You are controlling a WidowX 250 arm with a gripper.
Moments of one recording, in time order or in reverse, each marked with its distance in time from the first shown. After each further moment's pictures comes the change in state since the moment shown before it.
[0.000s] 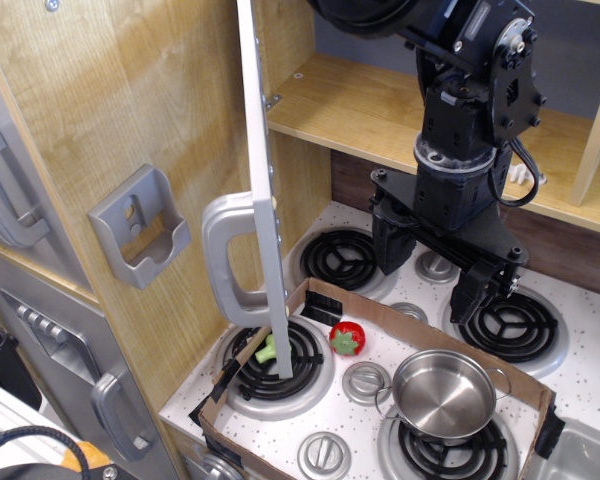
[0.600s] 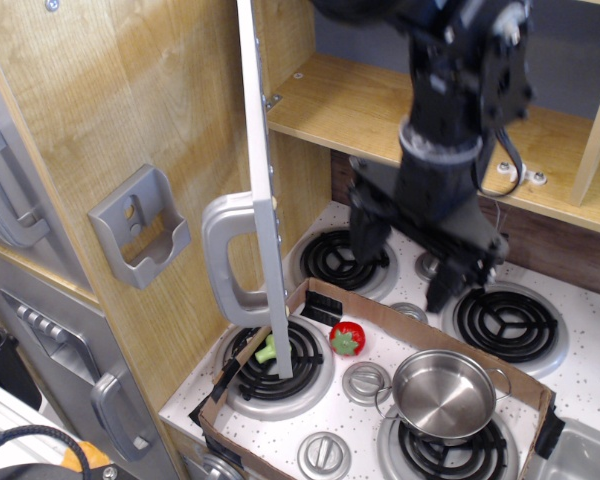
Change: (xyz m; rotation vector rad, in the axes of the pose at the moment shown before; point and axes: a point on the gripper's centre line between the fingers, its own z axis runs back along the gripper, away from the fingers) arm -0.012 0.012 0.018 0.068 0.031 0.019
